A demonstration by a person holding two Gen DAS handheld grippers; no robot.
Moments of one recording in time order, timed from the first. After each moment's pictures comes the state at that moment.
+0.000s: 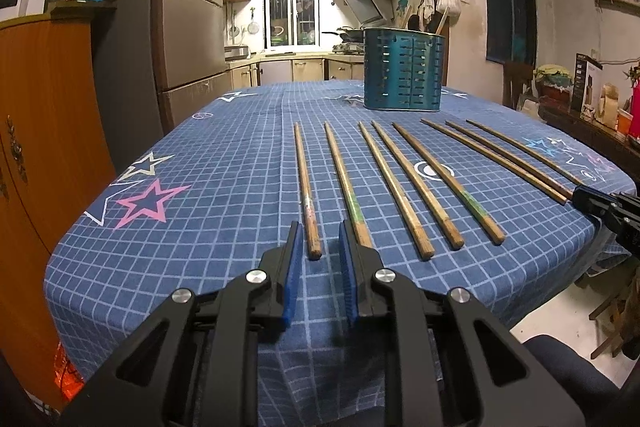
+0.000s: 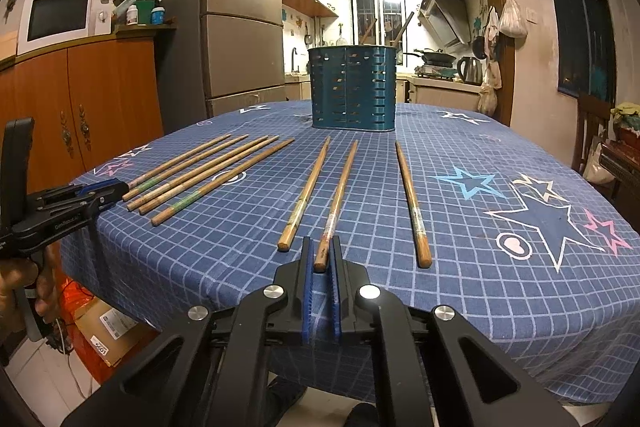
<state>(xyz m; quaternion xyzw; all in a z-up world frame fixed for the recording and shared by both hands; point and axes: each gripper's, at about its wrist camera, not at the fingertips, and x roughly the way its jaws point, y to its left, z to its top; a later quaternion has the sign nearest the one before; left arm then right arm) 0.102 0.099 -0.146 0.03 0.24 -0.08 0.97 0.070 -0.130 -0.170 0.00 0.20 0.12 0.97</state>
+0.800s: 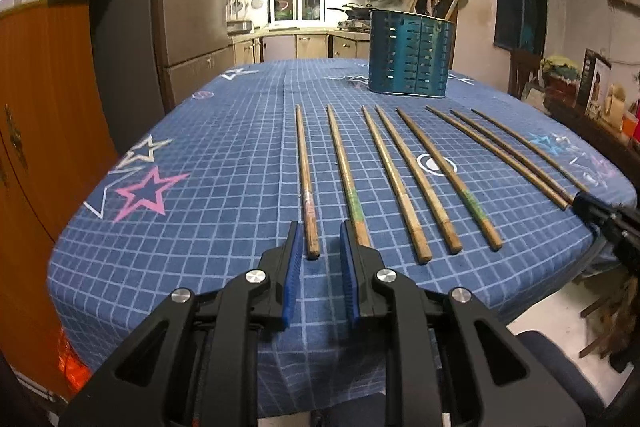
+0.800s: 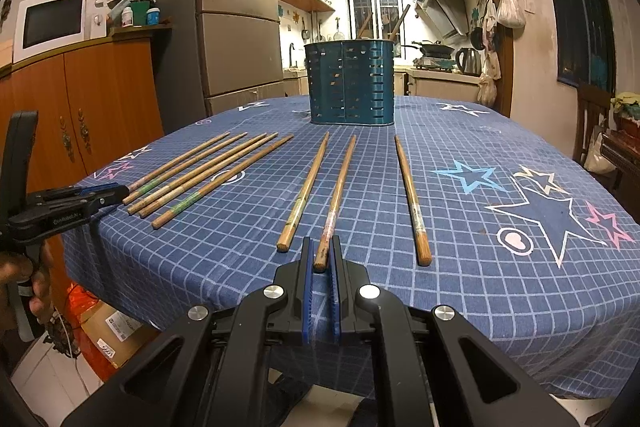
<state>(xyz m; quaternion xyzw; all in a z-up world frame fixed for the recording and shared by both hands) 0.116 0.097 -0.136 0.02 0.28 -0.08 0.96 0.074 -0.136 -0.167 0.02 0.22 0.12 0.97</state>
